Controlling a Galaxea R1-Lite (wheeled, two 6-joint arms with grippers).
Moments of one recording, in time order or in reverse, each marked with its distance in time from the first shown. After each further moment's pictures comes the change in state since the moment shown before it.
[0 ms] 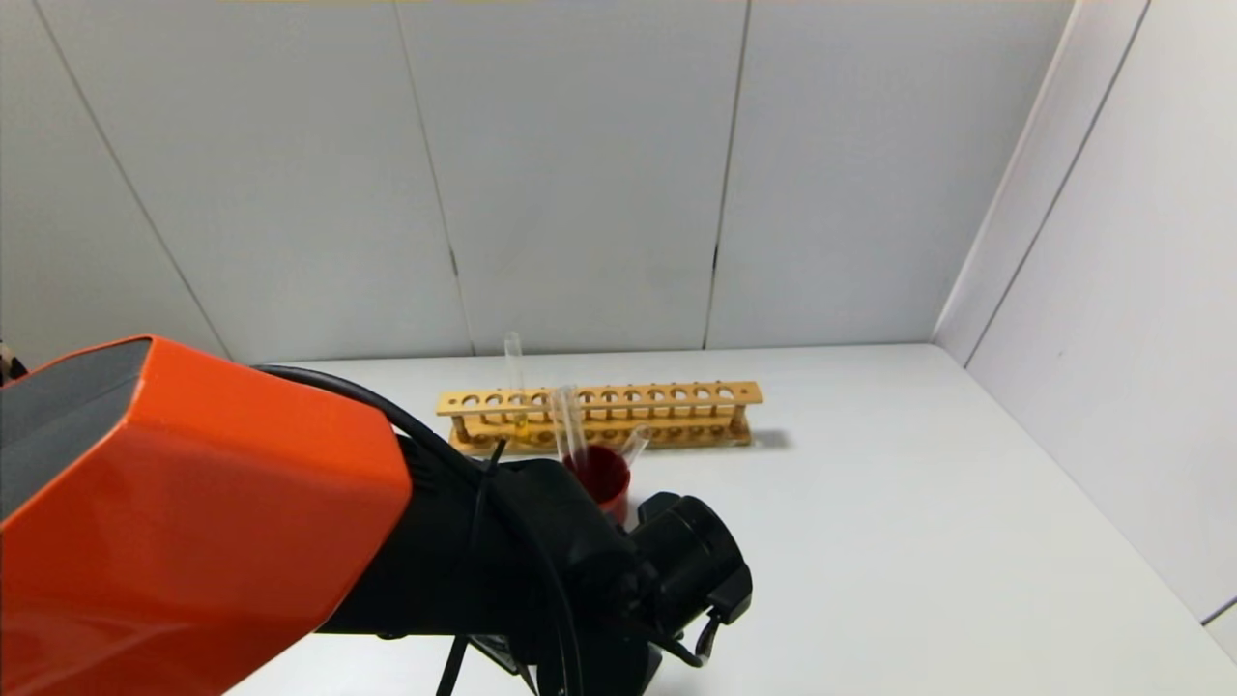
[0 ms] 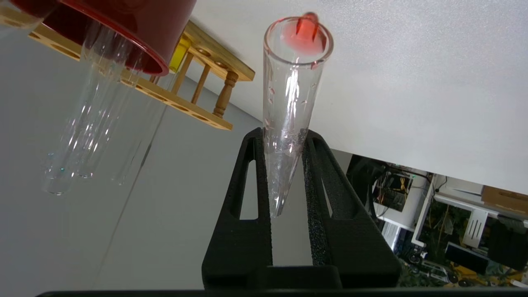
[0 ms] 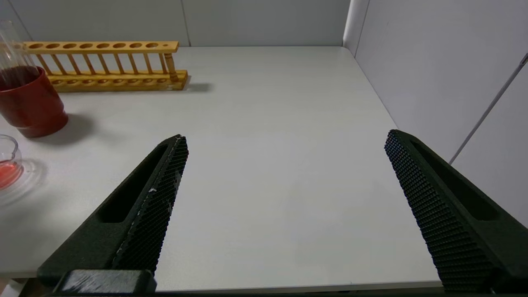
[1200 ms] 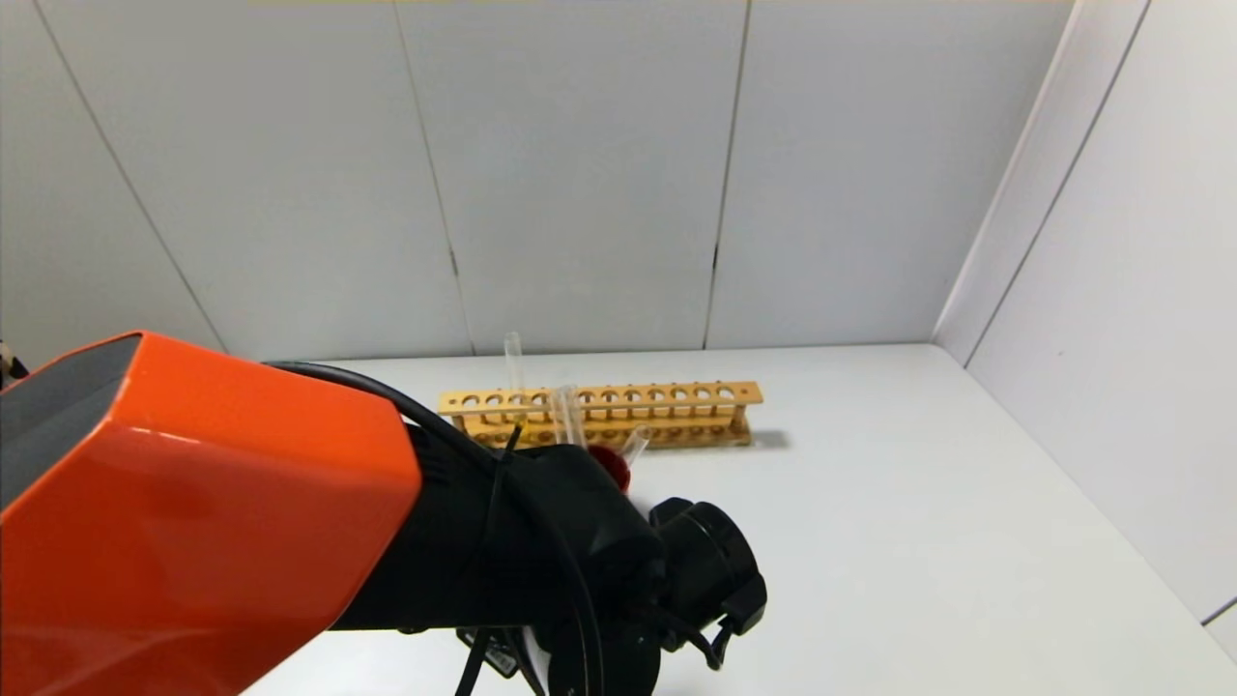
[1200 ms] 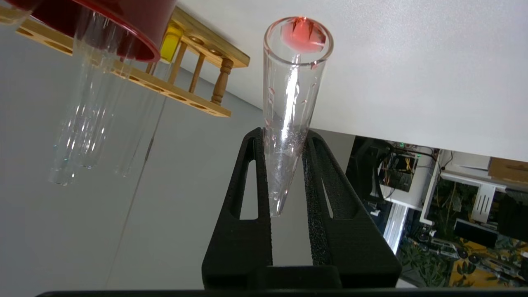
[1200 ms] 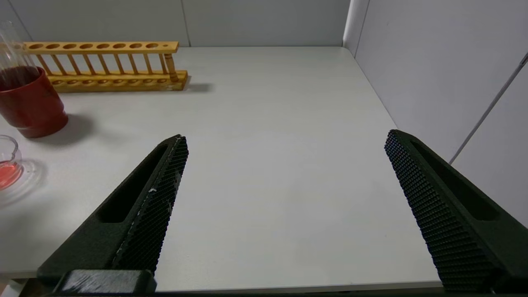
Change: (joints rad) left arm -0.021 0.013 -0.086 0.168 0.020 -0.028; right arm 0.000 0.000 0.000 0.000 0.000 0.000
